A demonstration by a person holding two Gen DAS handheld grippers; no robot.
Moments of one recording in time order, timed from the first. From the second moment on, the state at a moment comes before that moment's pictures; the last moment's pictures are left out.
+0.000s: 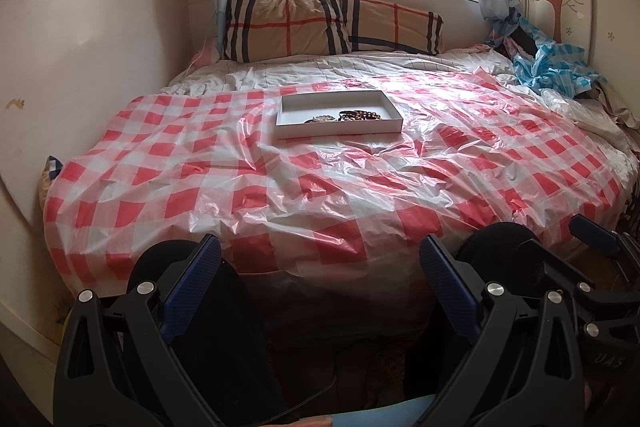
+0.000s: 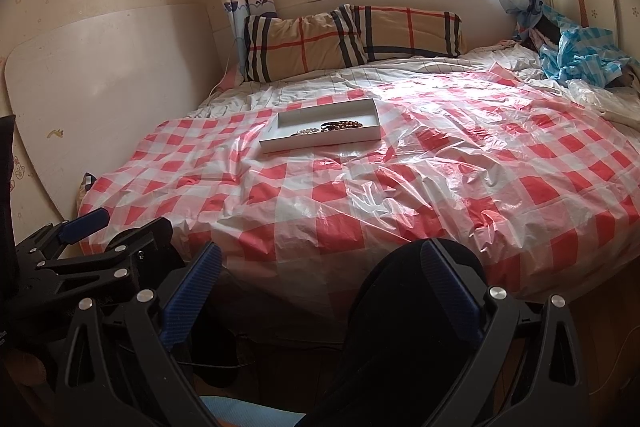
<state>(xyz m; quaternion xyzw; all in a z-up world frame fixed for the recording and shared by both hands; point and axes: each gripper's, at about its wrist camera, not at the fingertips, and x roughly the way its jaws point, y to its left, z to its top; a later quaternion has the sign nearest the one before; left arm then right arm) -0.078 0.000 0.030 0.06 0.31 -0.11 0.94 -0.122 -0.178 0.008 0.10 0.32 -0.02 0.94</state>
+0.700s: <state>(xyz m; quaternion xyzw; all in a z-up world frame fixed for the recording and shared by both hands) -0.079 -0.004 0.027 0.06 0.31 -0.11 0.94 -0.121 -0.177 0.008 0.10 0.32 -0.02 0.94</state>
